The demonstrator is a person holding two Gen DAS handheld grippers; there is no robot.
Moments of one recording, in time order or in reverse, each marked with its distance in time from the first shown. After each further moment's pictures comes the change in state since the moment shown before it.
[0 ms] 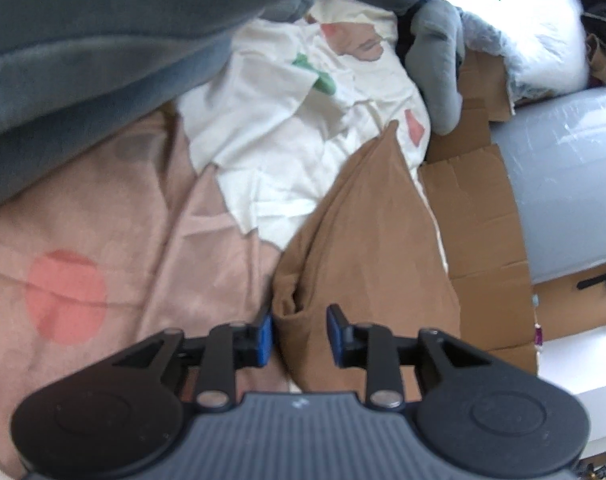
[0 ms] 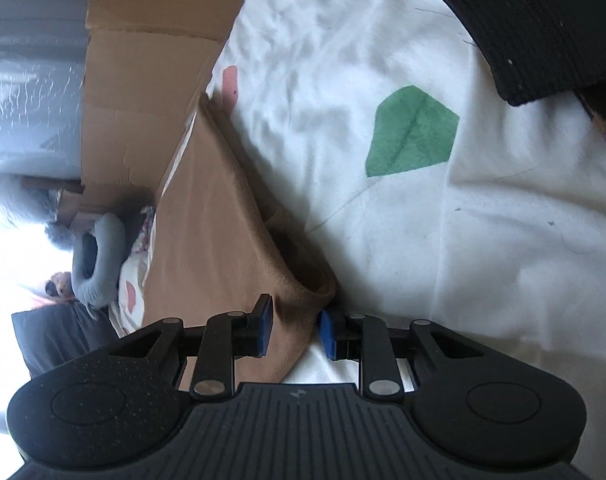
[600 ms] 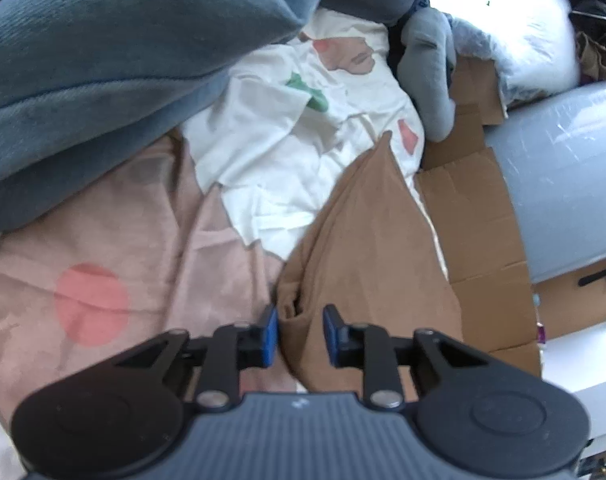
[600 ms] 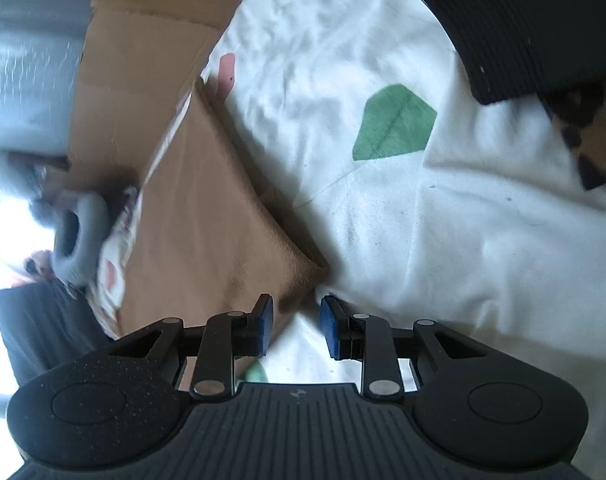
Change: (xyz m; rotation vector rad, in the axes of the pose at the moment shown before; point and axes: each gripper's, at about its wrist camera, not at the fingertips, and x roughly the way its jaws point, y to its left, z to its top) left arm -0.021 -0.002 0.001 0.016 -0.029 -0.012; right arm -0.015 0.007 -0.012 -0.050 0.030 -0.071
